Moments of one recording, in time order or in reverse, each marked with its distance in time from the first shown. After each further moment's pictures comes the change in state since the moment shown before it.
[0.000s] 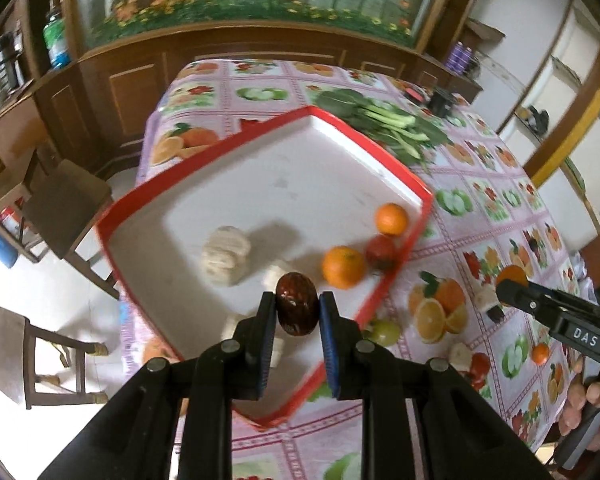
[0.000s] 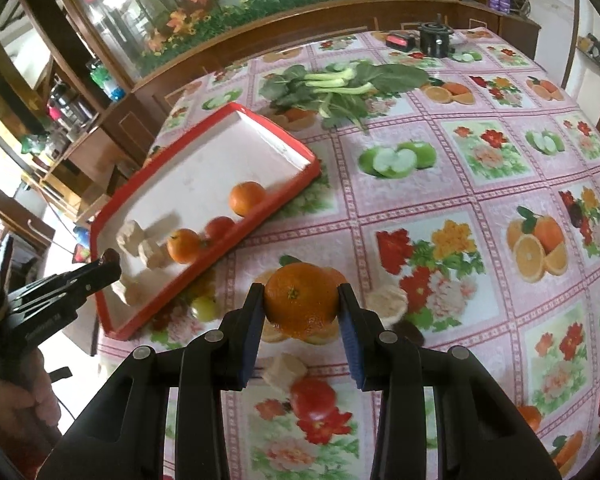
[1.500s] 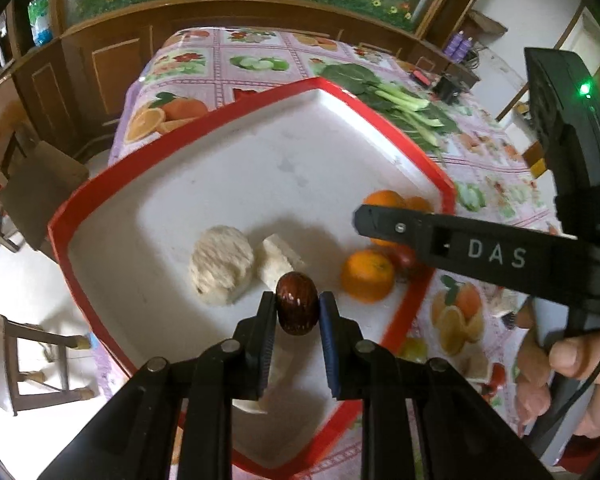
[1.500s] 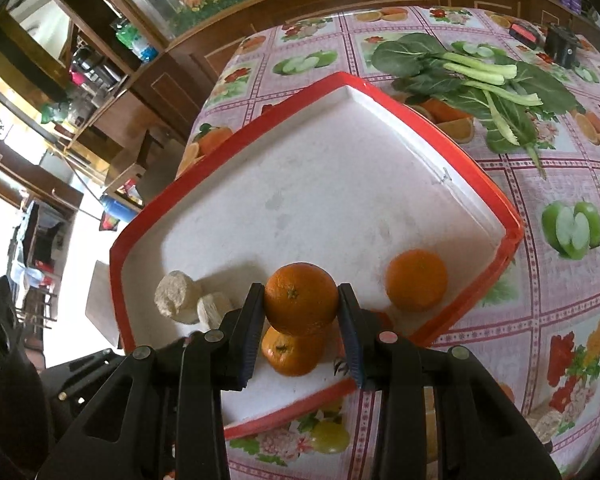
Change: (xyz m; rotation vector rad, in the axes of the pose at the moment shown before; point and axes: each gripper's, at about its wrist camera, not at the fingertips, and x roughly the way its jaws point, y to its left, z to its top) left arm 0.048 0.014 0.010 -0.003 0.083 -0.055; right arm 0.112 0.091 0.068 -0.081 0.150 0.093
